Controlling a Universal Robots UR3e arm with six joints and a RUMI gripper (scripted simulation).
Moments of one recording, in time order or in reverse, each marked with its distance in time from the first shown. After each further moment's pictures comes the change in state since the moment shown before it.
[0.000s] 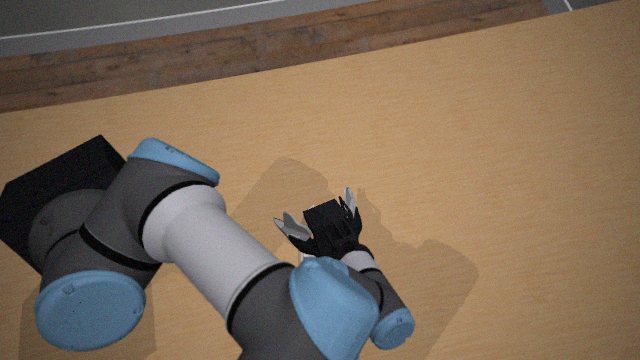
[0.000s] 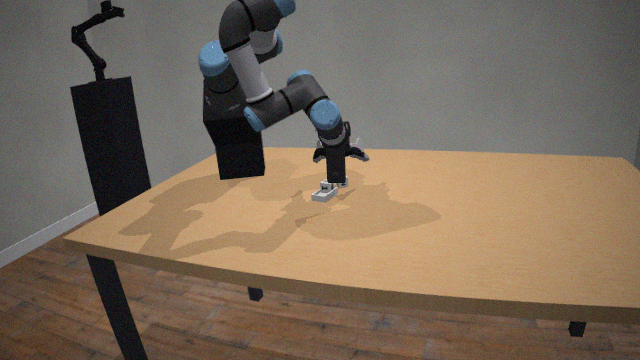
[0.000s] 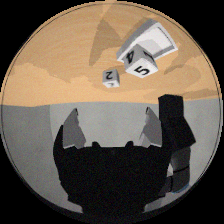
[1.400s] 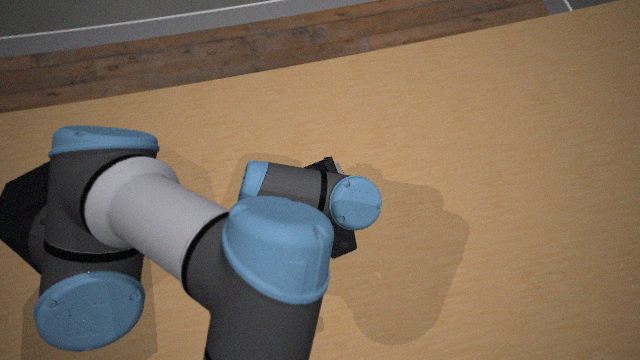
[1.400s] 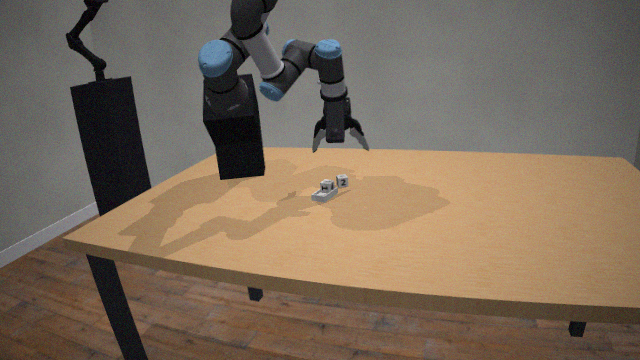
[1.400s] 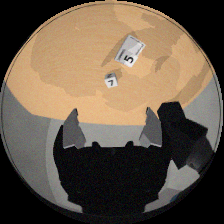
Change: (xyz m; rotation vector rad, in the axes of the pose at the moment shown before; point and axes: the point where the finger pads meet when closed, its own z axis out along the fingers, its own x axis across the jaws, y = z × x) arm 0.000 0.023 -0.011 0.525 0.003 -0.004
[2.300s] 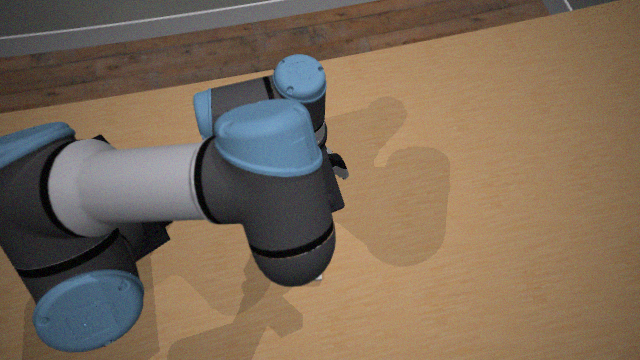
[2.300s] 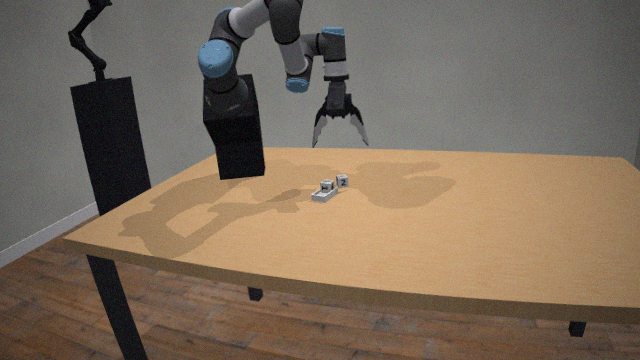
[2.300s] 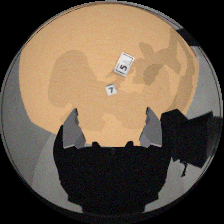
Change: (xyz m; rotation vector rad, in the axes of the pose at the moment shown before) arm 0.001 0.011 -0.009 0.473 -0.002 0.003
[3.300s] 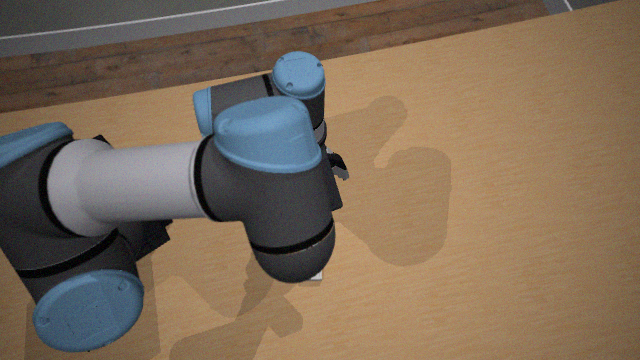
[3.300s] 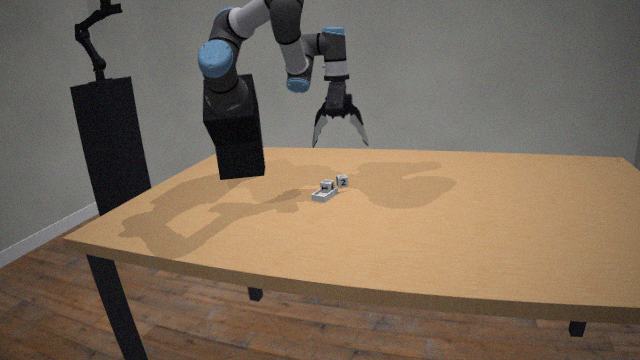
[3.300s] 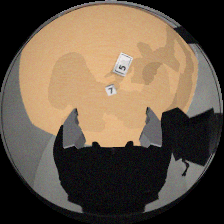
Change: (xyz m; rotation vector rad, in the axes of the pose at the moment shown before) arm 0.000 0.000 0.000 0.016 0.002 0.030
